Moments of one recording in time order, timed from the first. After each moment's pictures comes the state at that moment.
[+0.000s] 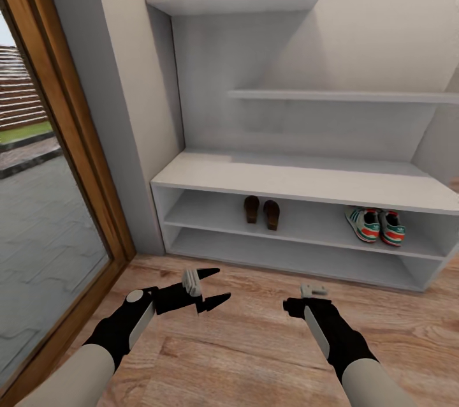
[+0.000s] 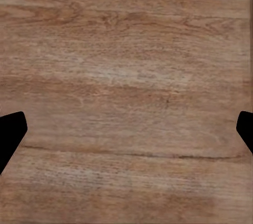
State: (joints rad) left arm -0.65 0.03 -0.19 -0.64 0.20 -0.19 -1.14; right arm -0.58 0.02 0.01 -0.70 -0.12 0.53 -0.14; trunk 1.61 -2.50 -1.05
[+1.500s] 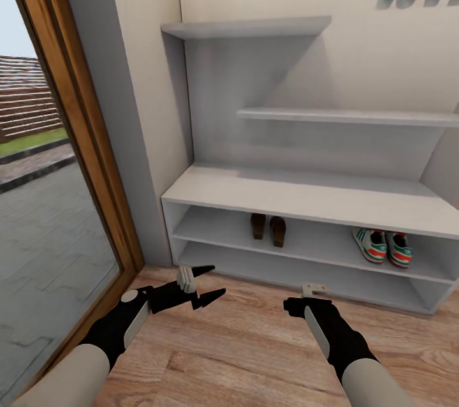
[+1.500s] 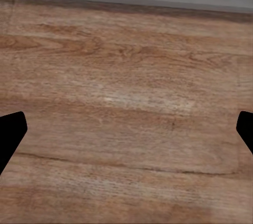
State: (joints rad) left arm -0.65 0.05 -0.19 -0.64 0.26 -0.19 -1.14; right arm -0.58 0.02 0.01 -0.70 -0.12 0.52 -0.14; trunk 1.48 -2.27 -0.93
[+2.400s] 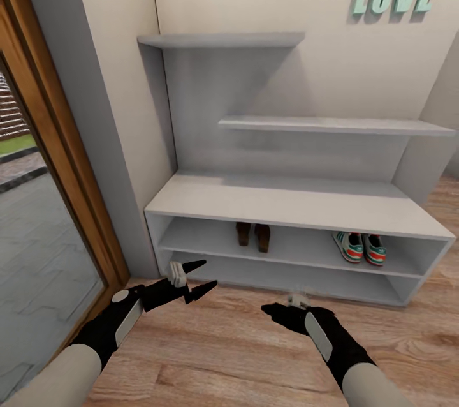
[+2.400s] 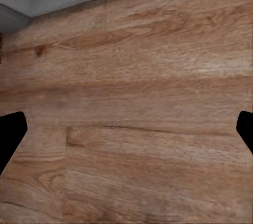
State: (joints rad) left arm -0.65 0.09 -0.19 -0.64 0.35 -0.19 -1.14; right arm -0.58 0.02 0.01 -0.60 -0.39 0.52 0.14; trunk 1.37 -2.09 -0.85
